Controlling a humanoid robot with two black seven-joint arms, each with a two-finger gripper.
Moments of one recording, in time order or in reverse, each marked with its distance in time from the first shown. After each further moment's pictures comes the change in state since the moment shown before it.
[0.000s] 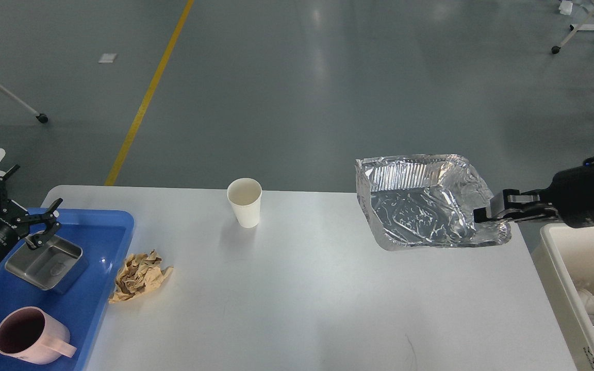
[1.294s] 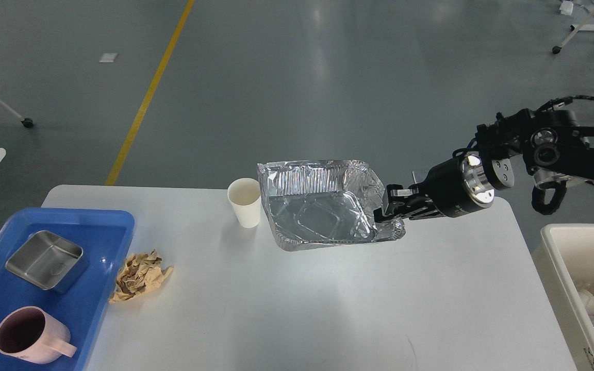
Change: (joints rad) left arm 0.065 0.402 0.138 -0.276 0.339 0.174 -0.004; right arm 0.071 0.399 -0.030 -0.063 0.304 -0.104 -0.256
